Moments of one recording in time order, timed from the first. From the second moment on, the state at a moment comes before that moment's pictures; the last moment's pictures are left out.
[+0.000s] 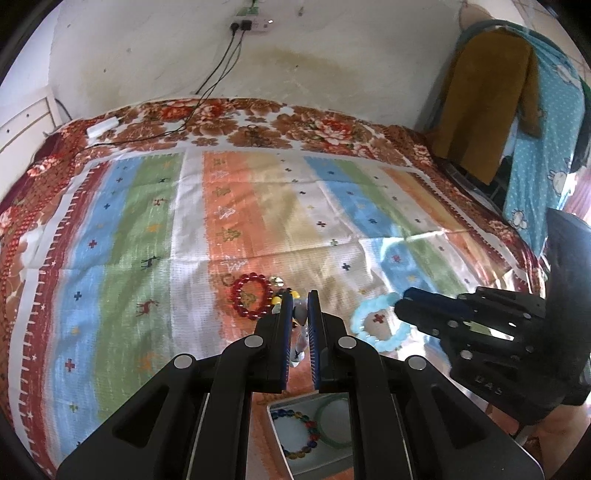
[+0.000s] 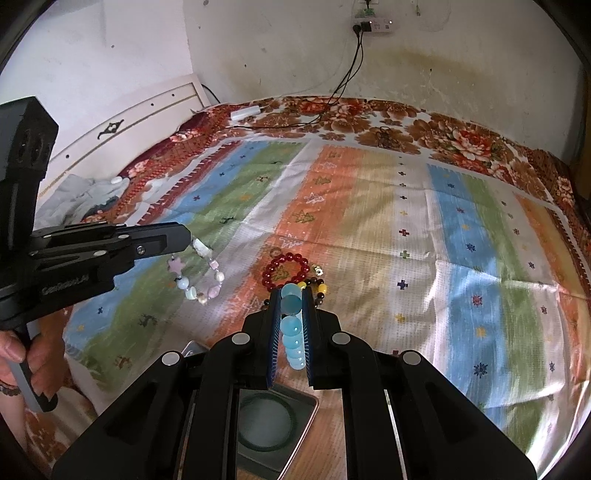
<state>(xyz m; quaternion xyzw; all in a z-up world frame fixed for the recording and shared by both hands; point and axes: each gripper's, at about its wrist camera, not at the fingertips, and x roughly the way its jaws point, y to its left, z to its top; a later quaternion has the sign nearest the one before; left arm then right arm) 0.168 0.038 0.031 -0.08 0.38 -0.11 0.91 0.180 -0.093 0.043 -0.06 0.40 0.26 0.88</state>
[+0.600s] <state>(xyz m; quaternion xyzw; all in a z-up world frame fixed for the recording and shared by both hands) 0.127 0.018 0.029 -0.07 0.37 -0.14 0.92 0.143 -0.101 0.037 -0.06 0.40 0.28 0.87</state>
